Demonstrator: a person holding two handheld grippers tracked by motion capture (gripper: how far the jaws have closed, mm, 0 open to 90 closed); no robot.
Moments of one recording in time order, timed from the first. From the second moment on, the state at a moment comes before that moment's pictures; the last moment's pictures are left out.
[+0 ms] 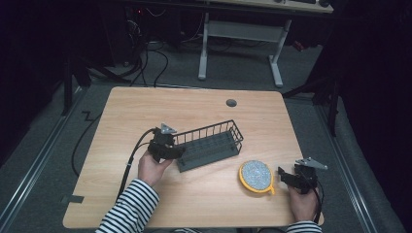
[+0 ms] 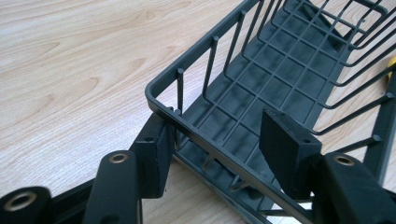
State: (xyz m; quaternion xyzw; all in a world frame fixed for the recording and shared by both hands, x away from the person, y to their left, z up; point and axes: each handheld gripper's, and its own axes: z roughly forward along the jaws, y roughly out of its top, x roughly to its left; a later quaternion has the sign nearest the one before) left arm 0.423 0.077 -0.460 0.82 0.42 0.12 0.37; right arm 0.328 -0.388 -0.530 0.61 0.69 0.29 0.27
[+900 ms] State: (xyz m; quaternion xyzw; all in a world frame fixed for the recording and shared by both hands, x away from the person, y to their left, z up) left arm 0.406 0.149 -0.437 0.77 0.45 0.15 0.42; right arm 0.328 -0.388 -0.529 0.61 0.69 0.29 0.27
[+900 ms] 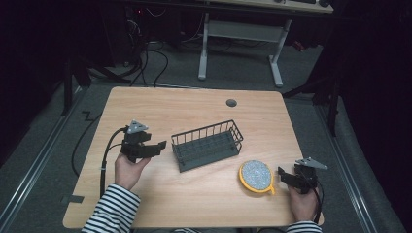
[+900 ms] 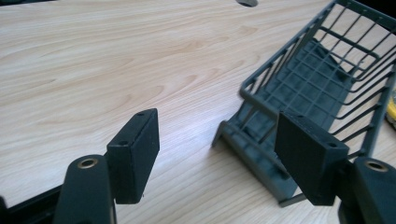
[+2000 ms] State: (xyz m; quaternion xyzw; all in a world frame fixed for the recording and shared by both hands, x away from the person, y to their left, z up) left arm 0.381 0.220 -0.497 0.72 0.55 0.14 0.40; right arm 0.328 -0.387 -0.530 0.61 0.69 0.29 0.27
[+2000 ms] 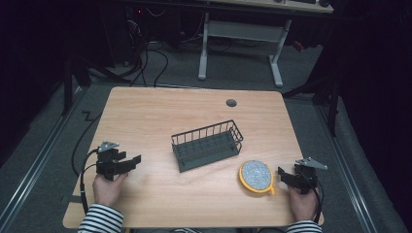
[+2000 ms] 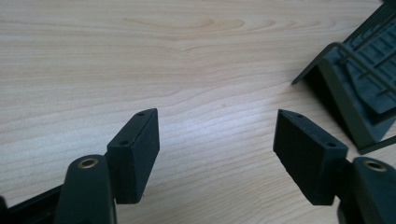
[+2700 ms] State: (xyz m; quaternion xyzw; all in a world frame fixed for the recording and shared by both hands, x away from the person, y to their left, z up) left arm 0.384 0.213 -0.526 0.74 0.55 0.18 0.34; right arm 0.328 -0.387 -0.530 0.61 0.69 0.29 0.27
